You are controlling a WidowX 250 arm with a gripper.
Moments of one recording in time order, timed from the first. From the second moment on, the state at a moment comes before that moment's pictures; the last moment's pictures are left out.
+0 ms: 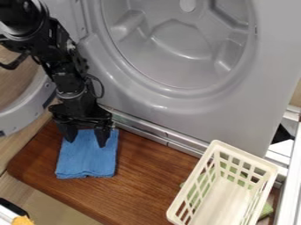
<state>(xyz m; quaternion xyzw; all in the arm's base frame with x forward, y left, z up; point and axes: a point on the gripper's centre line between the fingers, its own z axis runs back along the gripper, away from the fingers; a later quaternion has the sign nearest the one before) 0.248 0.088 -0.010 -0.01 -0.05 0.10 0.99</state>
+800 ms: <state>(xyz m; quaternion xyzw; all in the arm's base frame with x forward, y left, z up) 0.251 0.084 -0.050 0.02 -0.04 0.06 1.00</state>
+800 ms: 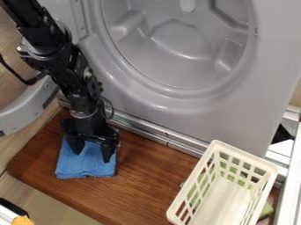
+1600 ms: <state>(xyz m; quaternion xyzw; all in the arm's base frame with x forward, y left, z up) 0.244 0.087 -0.080 0.02 -0.03 0.07 1.00</state>
